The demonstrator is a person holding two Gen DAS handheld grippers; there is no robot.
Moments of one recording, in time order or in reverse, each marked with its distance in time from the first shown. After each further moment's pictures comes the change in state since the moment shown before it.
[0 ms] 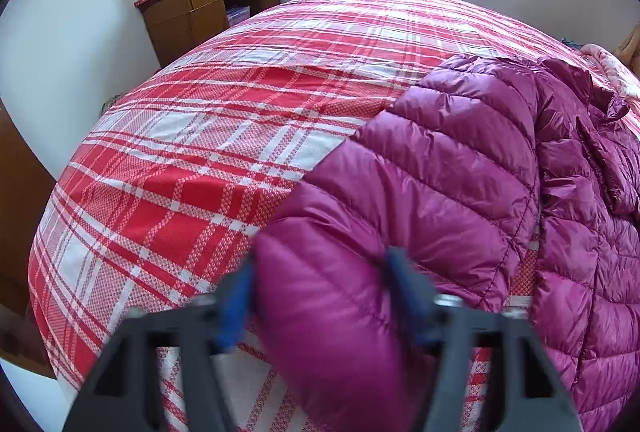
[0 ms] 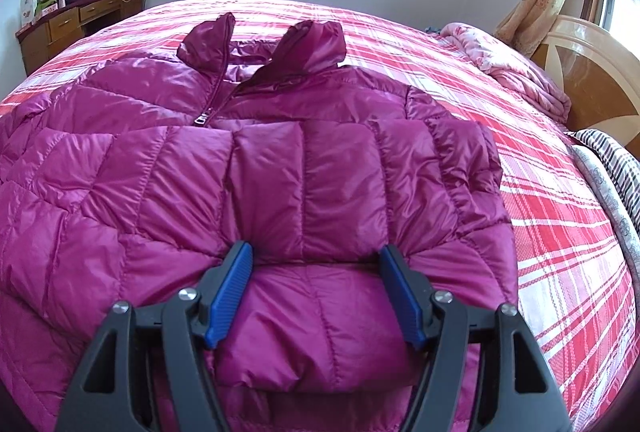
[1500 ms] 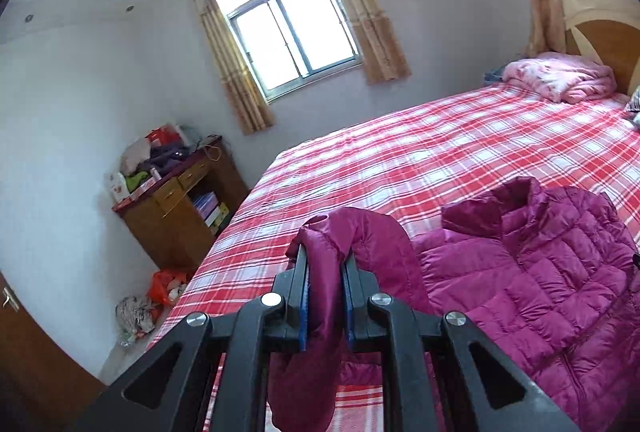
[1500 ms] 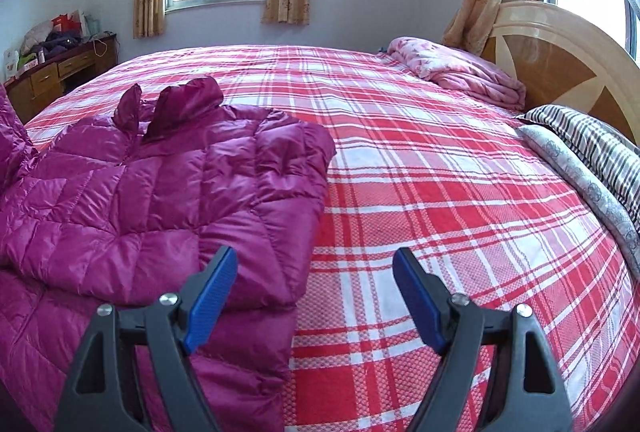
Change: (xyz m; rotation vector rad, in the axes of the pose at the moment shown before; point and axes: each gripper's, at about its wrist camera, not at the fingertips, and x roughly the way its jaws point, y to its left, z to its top) left arm -0.149 -0.181 0.146 0.421 -0.503 0.008; right arm -0.043 -0.130 -0.036 0.154 -0.147 -0.013
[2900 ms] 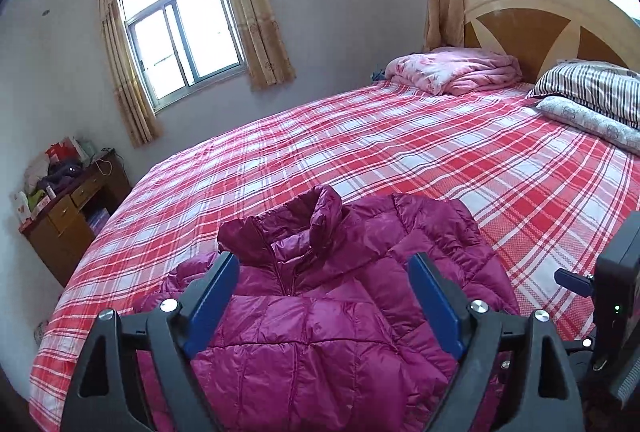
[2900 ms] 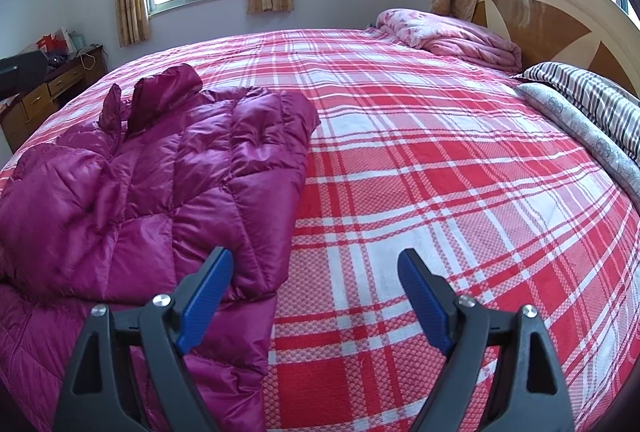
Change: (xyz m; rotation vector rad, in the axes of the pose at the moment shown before) left arm 0.011 -0.237 0.013 0.015 -0.039 -0.350; right arm 0.017 -0.014 -0.013 0.082 0.059 0.018
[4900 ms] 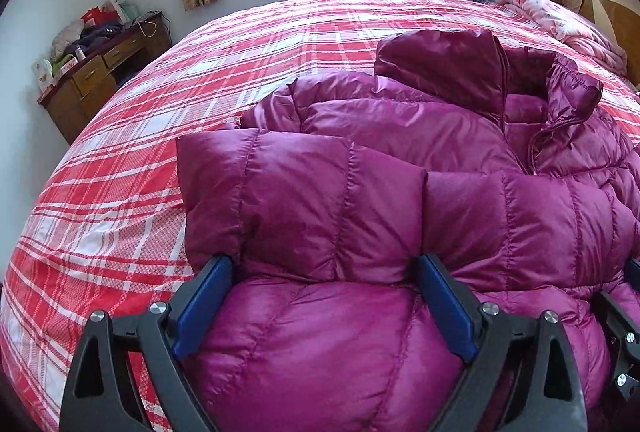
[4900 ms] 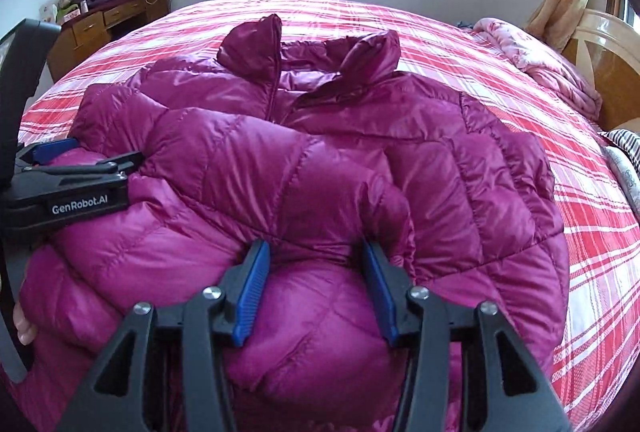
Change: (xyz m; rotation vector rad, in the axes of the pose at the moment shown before) left arm 0.140 0.171 -0.120 -0.255 0.393 0.130; right arm 0.030 0.172 0.023 -0.222 0.124 0.125
